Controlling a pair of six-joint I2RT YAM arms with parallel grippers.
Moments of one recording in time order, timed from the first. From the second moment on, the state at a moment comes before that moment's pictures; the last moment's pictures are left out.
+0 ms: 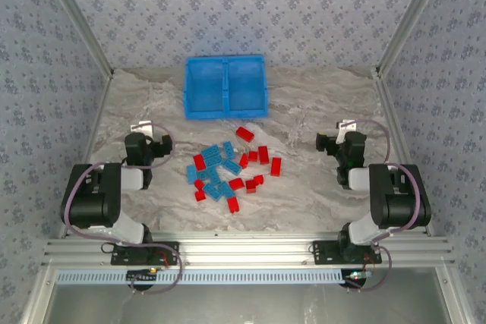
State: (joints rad) left arm 0.01 1.54 0.39 0.70 -0.07 -0.03; right arm -0.03 1.52 0.38 0.70 0.02 -0.01
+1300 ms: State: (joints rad) left arm -0.33 0.97 0.64 0.00 -0.18 -0.22; right arm 0.45 1.27 1.00 -0.60 0.03 0.45
